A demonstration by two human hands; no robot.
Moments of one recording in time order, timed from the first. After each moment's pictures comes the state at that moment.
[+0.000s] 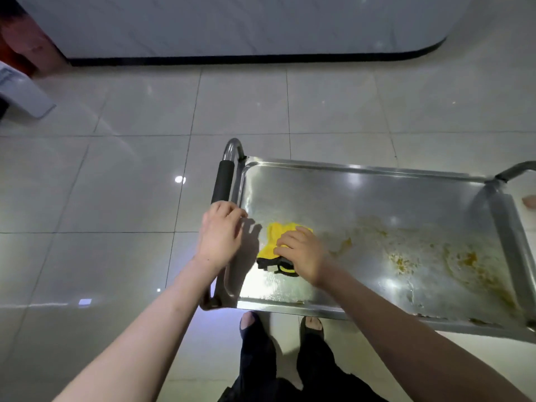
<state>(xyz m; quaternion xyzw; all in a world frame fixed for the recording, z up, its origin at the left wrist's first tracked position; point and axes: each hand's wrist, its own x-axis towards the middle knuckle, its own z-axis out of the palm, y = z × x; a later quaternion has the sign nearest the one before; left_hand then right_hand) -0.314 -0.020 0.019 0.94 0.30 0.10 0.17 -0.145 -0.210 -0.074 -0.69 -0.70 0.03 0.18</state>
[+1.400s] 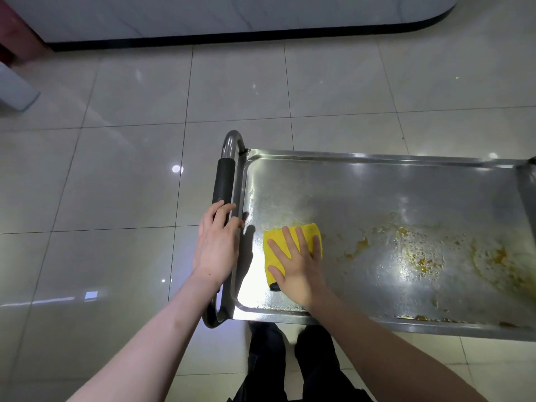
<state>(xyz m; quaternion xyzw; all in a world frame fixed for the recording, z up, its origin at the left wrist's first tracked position) -0.333 0.000 -0.020 0.94 0.31 0.03 0.13 -0.217 -0.193 -0.144 -0.85 -0.52 0.01 0.08</state>
